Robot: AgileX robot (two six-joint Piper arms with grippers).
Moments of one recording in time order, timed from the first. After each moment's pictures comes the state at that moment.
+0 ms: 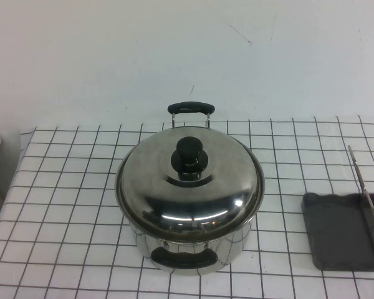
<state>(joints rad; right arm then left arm) -0.07 -0.01 0.03 -0.02 0.42 -0.03 0.03 -0.01 0.02 -0.23 0.36 0.02</state>
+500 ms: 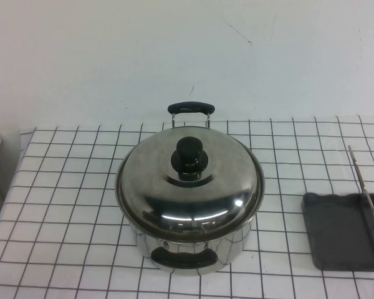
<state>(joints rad) -0.07 -0.01 0.03 -0.02 0.42 -0.03 0.03 -0.01 0.03 -0.74 0.29 -0.03</state>
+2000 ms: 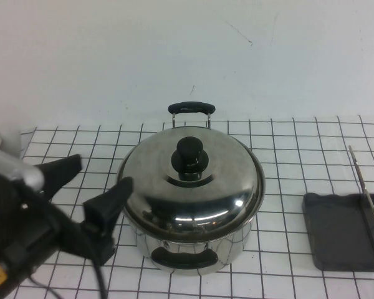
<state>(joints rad) -0.07 -0.01 0.03 -0.02 0.42 -0.03 -0.59 0.84 -0.44 0.17 -0.18 -0.27</state>
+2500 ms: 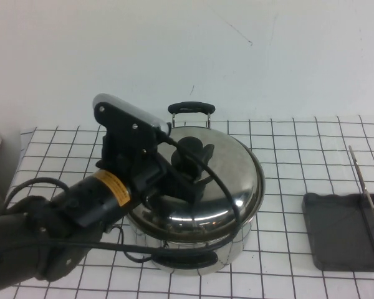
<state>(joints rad) -0.07 -0.01 0.03 -0.02 0.42 -0.03 -0.63 1.48 -0.71 0.19 -0.53 -0.22</state>
